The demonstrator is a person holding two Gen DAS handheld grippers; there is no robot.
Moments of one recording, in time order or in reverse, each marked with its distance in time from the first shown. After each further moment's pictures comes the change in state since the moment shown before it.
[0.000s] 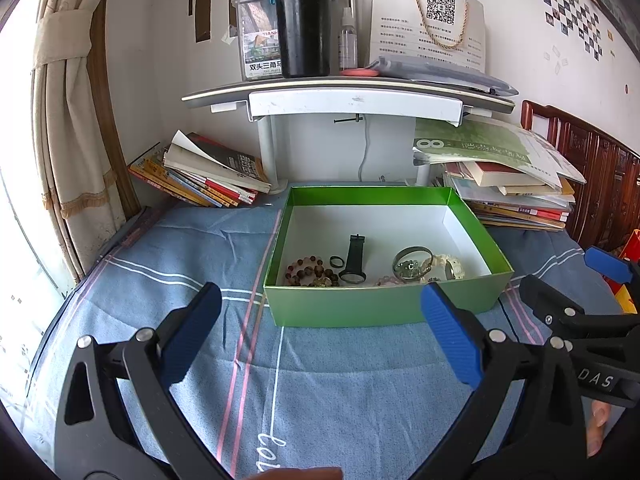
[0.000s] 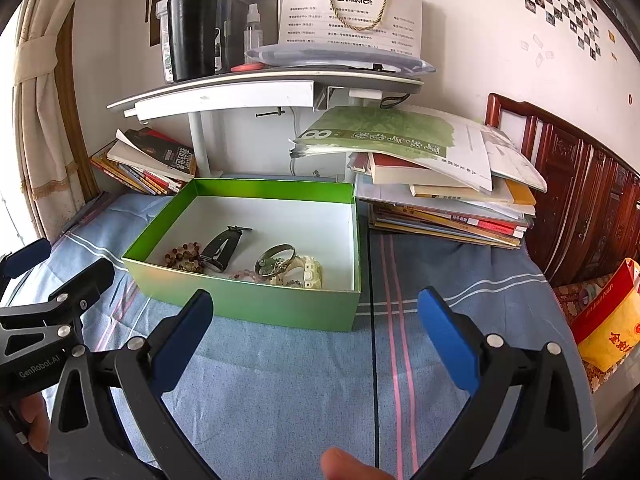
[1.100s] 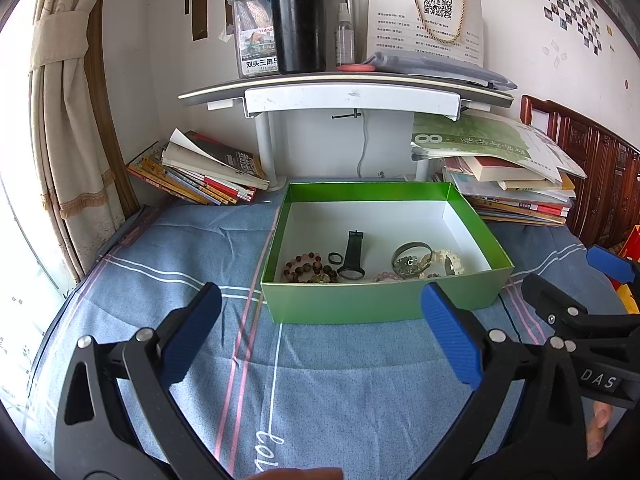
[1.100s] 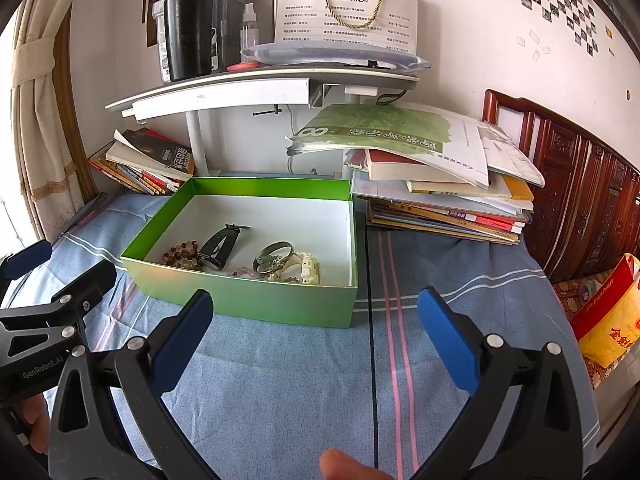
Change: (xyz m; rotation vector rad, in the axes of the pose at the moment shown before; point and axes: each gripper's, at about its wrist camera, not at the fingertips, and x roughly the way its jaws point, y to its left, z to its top) left arm 0.003 -0.003 -0.004 0.008 0.009 0.000; right arm 0.000 -0.002 -0.004 0.014 0.004 -0.007
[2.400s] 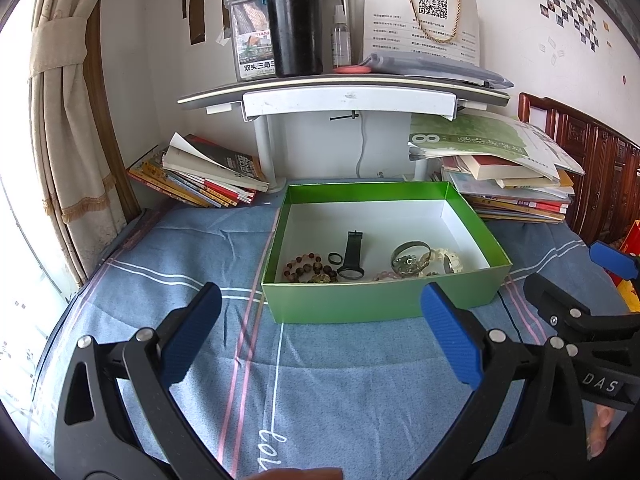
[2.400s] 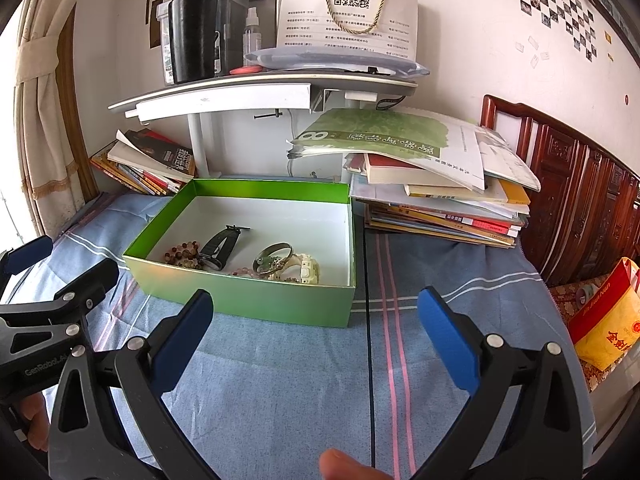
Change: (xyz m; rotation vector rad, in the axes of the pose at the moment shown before) left arm -0.003 -0.001 -0.001 0.016 -0.004 -0.002; right arm -0.008 0.003 -0.001 -0.005 -0.013 -0.012
